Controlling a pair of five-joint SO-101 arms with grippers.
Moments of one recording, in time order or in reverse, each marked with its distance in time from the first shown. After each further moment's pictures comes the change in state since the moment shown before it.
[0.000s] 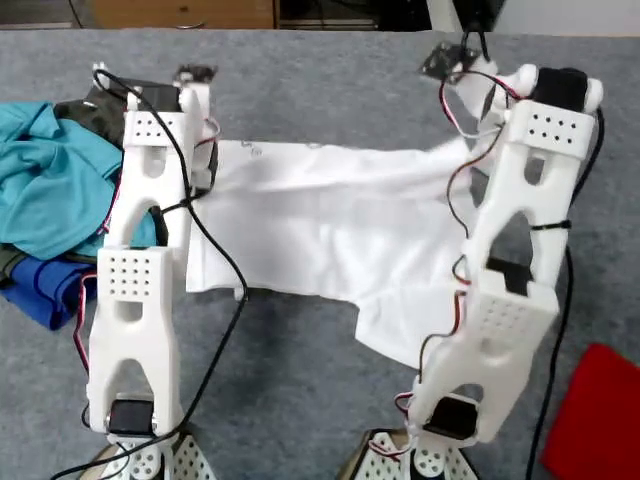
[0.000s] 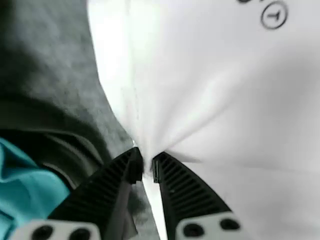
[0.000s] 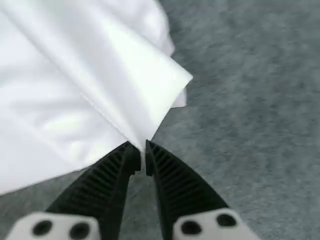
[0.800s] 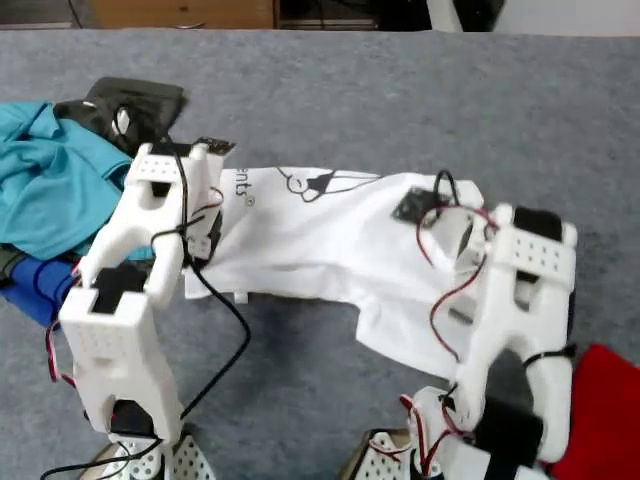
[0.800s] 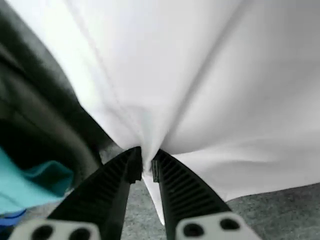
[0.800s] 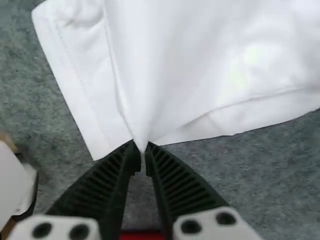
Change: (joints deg) left arm 2.5 -33.6 65.5 -22.1 -4.6; right arm 3.7 -50.3 86.1 -21.7 5.6
